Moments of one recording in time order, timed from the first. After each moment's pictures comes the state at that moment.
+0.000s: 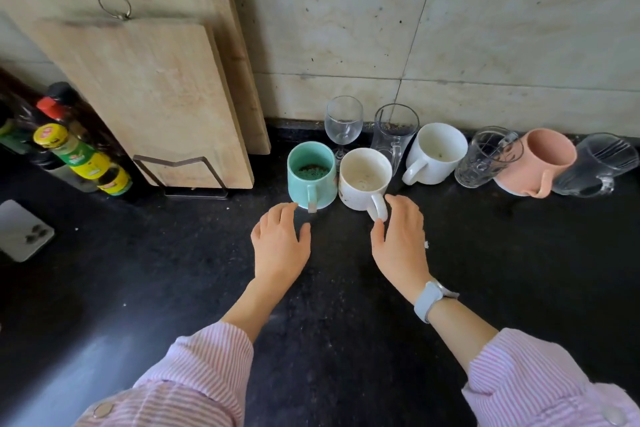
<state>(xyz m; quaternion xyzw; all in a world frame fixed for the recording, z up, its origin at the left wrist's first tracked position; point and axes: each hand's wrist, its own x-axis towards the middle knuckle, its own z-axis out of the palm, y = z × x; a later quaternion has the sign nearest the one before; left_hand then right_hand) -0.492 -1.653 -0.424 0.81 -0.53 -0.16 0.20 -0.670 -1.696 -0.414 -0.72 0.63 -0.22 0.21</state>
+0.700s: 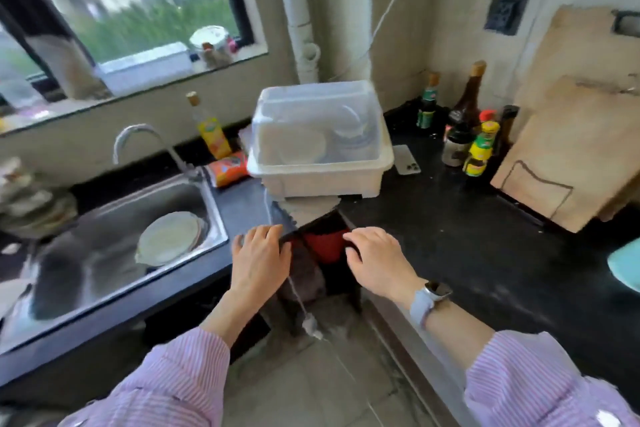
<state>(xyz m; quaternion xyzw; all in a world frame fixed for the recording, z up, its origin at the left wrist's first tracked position) -0.340 -1.124 -0.283 0.97 -0.18 0.08 0.11 -0.407 -1.321 -0.292 -0.97 0.03 -0.03 0.25</state>
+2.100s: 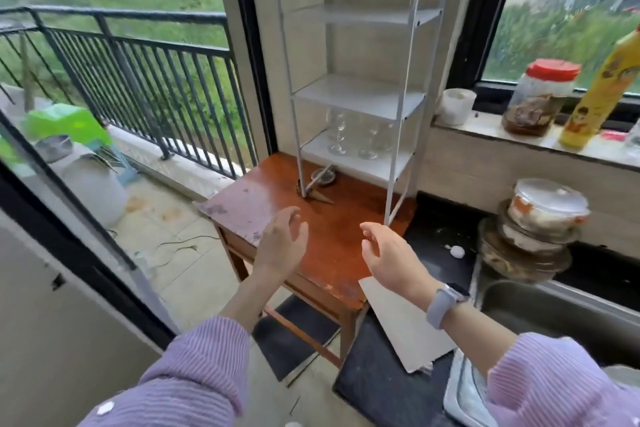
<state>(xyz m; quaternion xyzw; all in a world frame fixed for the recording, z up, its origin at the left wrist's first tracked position) -0.244 -0.257 -0.240 0.85 0.31 0.28 0.32 -0.128 -0.412 -0.250 -0.83 -0.42 0.09 0.35</state>
